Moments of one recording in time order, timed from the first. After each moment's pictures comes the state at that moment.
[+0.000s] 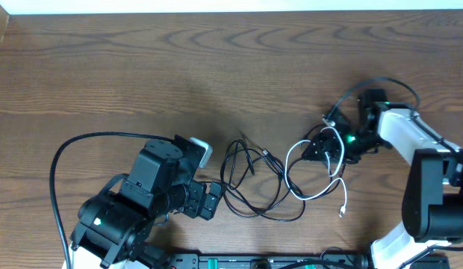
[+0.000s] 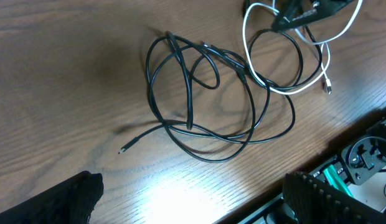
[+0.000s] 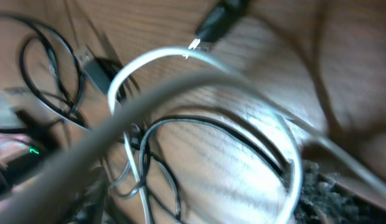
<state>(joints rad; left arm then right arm) -0.52 0.85 1.02 -1.13 0.20 -0.15 0.01 1.81 1.02 -0.88 -0.64 -0.15</state>
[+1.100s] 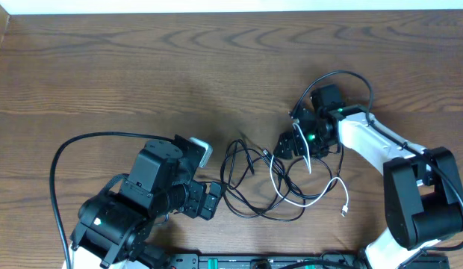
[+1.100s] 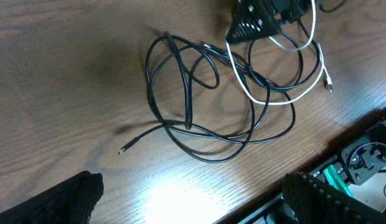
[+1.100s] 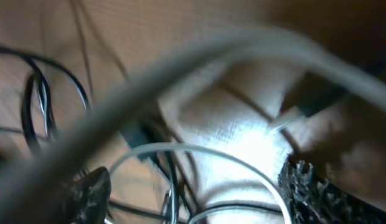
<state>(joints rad) -0.52 0.85 1.02 -1.13 0.20 -0.15 0.29 1.81 1.02 -0.66 -0.51 0.14</state>
